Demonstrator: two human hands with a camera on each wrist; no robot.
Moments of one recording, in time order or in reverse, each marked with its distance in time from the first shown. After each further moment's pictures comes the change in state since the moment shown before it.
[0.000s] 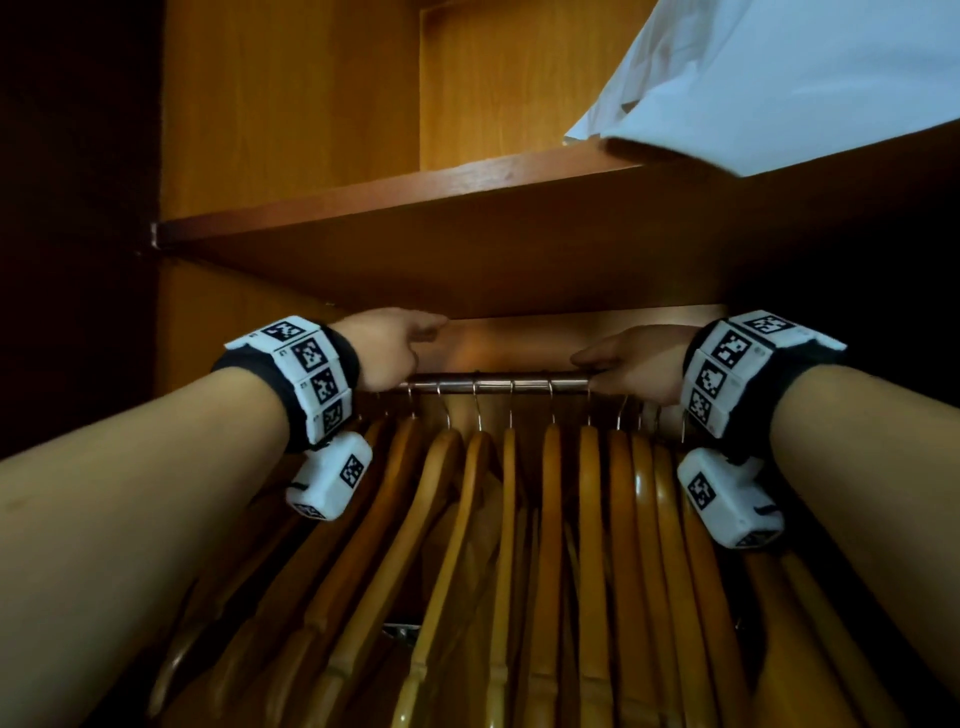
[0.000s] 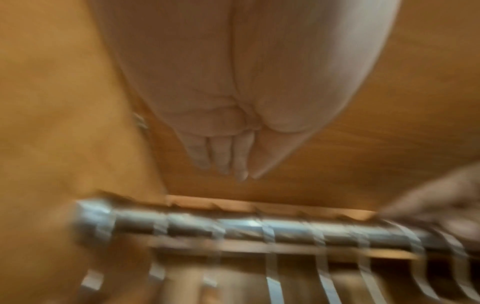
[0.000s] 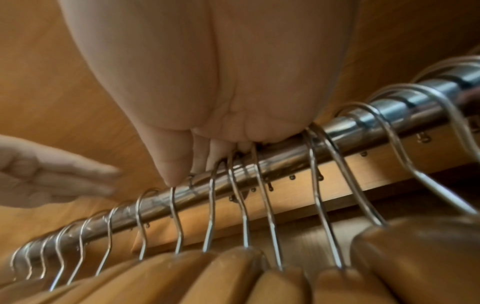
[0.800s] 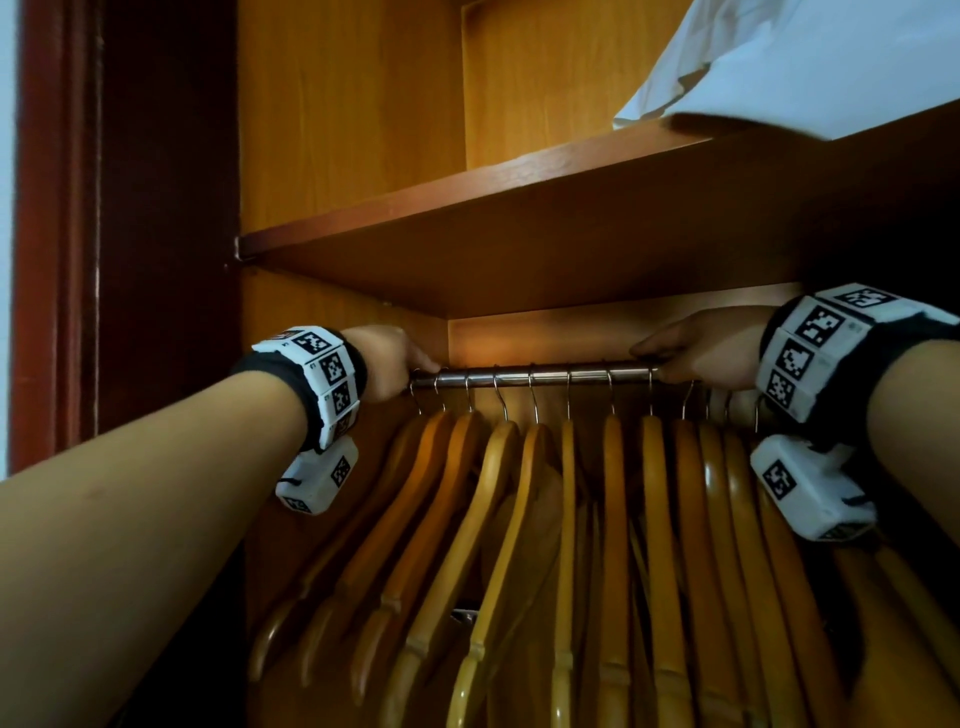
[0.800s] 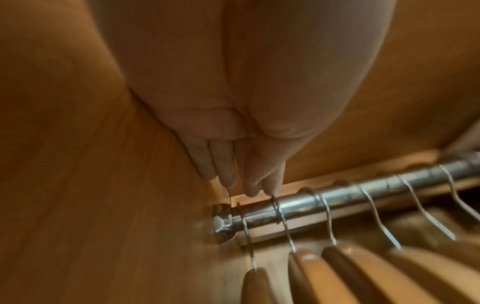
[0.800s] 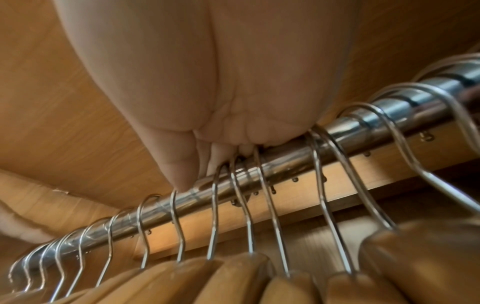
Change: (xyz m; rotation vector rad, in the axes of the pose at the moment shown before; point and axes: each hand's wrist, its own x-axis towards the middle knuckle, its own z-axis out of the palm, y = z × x) left_hand -0.011 -0.039 -0.008 0.325 -0.279 -0.265; right_hand -0.003 -0.007 -0.003 0.061 -0.030 0.031
